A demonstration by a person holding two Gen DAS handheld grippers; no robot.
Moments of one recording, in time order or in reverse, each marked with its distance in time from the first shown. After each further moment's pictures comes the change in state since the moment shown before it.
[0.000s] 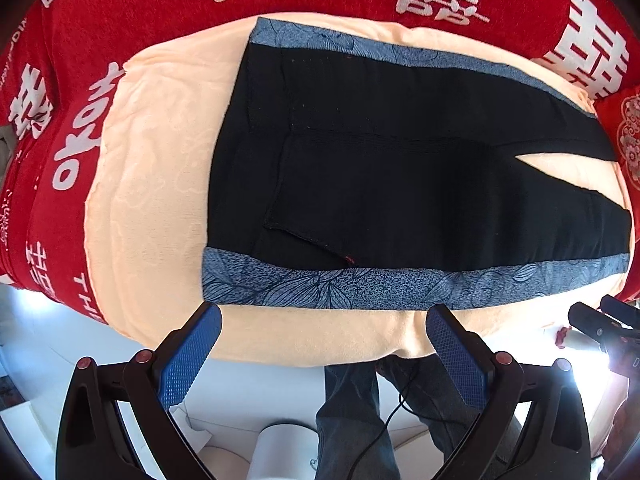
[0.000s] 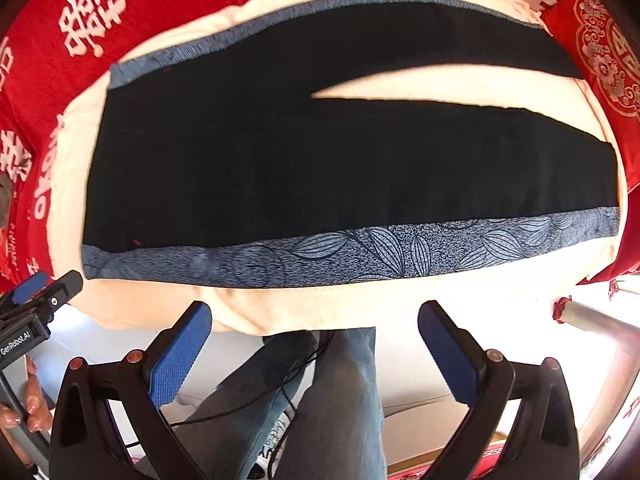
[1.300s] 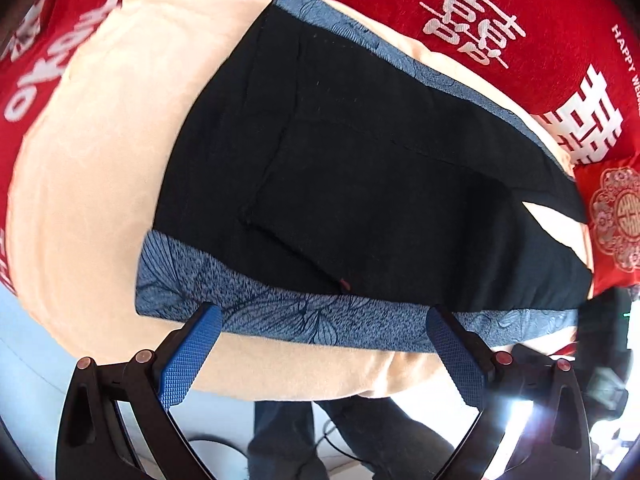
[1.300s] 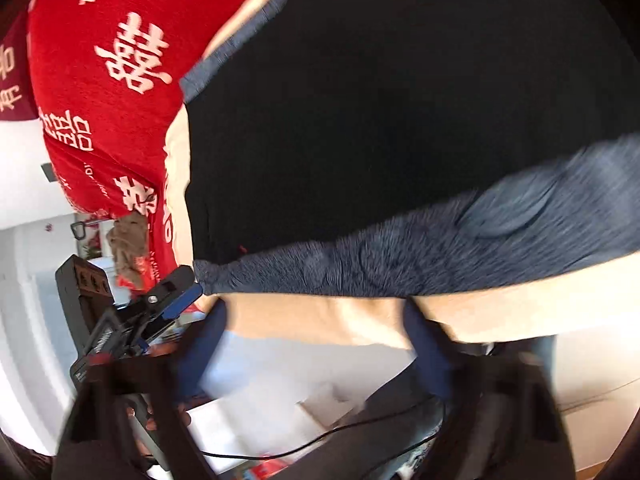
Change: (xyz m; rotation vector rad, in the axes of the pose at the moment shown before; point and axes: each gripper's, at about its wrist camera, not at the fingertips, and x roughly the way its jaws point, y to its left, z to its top) left arm 0.053 0.045 -0.011 -0.188 -0.059 -0.276; right arm 0.101 0.010 -0.027 0.208 0.116 0.723
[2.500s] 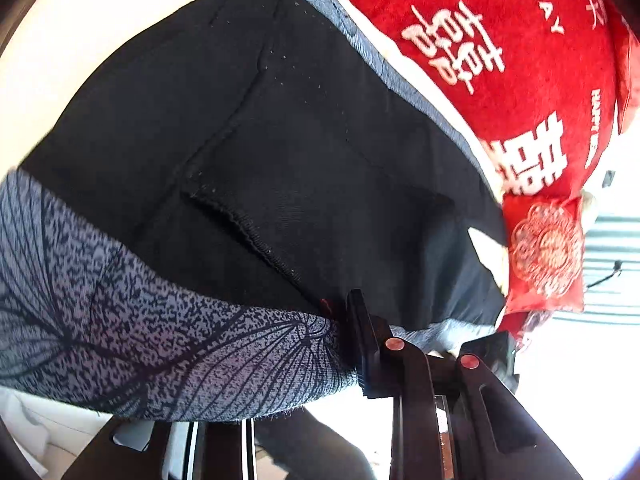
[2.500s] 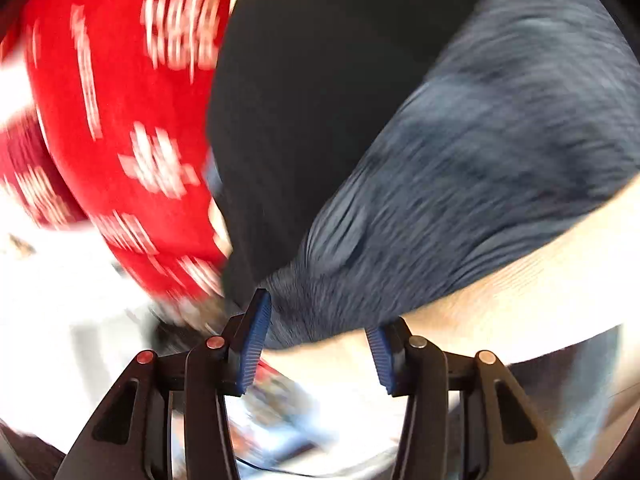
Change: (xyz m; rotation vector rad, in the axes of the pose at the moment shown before) left arm 0.031 0.024 0.024 -0.111 0.084 -0.358; right arm -0.038 -0.106 -0.014 0.296 -0.256 0.384
